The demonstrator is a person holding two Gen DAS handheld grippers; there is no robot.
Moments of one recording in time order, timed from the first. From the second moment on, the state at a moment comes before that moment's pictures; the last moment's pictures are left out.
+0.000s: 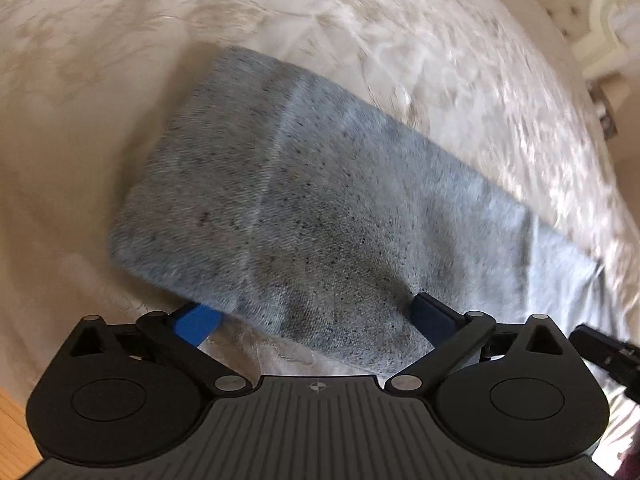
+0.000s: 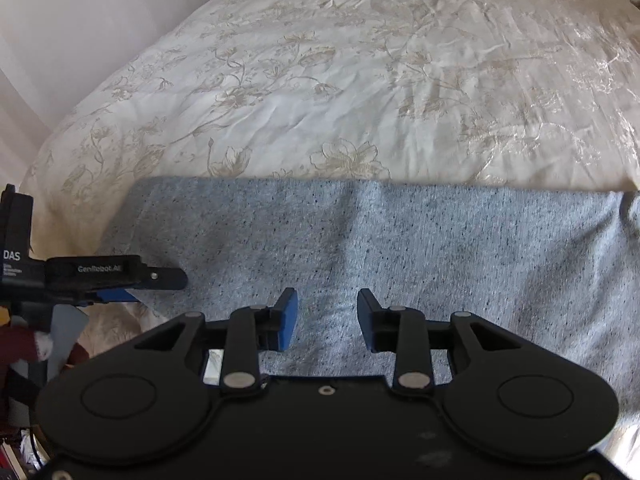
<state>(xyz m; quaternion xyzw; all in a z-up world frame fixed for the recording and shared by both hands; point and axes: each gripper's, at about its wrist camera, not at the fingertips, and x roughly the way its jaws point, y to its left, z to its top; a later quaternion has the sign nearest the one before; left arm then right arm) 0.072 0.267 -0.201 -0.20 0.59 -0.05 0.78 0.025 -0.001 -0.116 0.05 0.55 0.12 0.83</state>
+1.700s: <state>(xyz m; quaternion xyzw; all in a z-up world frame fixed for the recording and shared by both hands) 0.078 0.277 -0.134 -0.14 0.48 0.00 0.86 0.076 0.011 -0.156 0.03 0.56 0.06 0.82</state>
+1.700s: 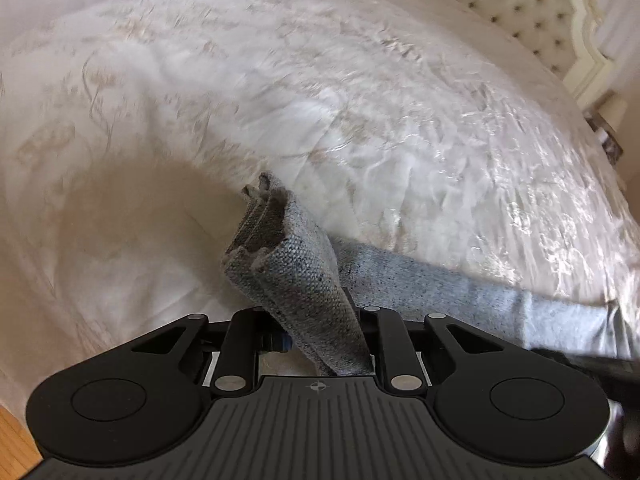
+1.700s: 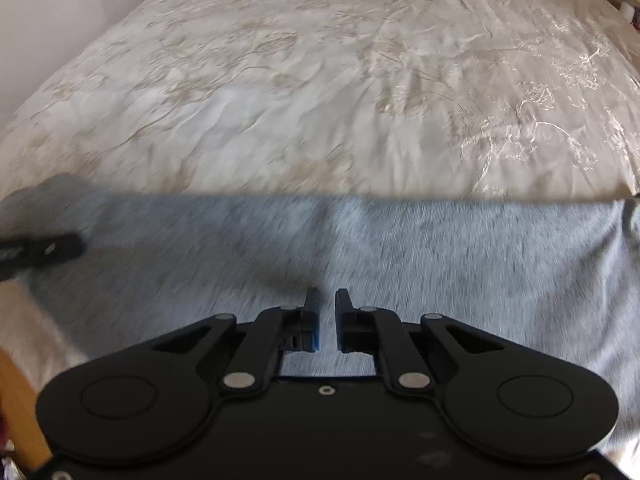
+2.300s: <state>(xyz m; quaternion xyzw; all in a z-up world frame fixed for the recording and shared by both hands) 0.064 0.260 -0.099 -0.10 0.44 -0.02 0.89 0.069 0.000 -0.171 0.07 0.58 0.06 0.81</state>
